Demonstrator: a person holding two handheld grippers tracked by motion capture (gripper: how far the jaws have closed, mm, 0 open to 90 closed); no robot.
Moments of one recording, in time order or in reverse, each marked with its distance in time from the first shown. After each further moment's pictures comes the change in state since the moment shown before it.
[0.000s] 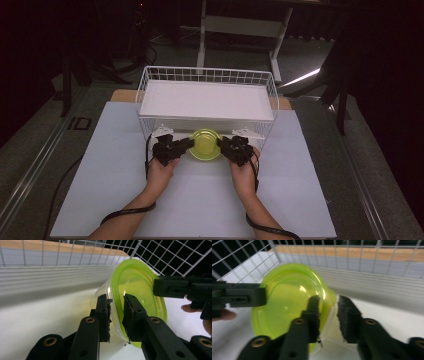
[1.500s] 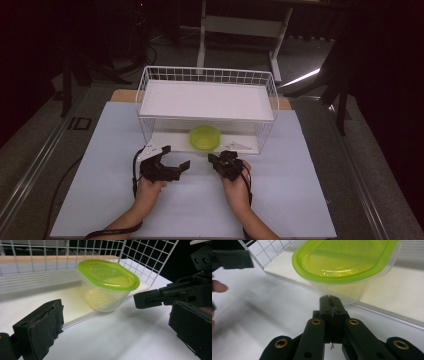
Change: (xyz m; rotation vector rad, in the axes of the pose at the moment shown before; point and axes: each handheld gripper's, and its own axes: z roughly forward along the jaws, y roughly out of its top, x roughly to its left) left arm -0.016 -0.036 -0.051 -0.082 0.007 0.156; right arm 0.034 -0.033 -0.001 0.112 0.088 -0.015
